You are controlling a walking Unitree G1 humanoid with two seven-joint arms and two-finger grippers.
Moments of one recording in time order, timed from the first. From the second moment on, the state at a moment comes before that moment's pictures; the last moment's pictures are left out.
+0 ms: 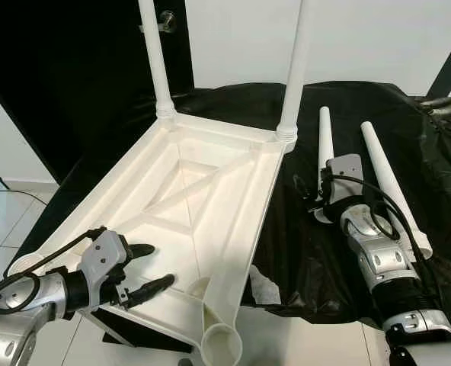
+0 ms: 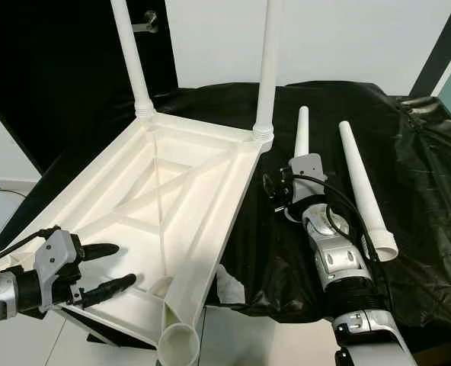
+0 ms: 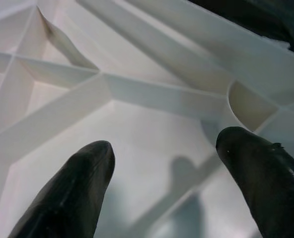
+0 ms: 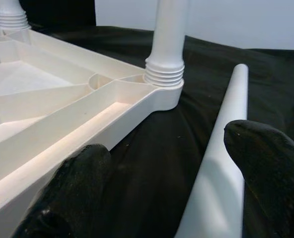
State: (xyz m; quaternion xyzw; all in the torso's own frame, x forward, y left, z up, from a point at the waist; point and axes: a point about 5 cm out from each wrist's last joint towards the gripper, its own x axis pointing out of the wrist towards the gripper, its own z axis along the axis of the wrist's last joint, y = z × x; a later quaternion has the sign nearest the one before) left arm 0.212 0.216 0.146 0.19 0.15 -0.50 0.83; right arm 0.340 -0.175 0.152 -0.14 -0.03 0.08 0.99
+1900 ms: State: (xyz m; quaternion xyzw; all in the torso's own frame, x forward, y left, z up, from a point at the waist) left arm 0.256 0.154 0.125 0.23 0.23 -0.47 0.82; right arm 0.331 -0.168 0.158 -0.12 -0.03 0.05 0.99
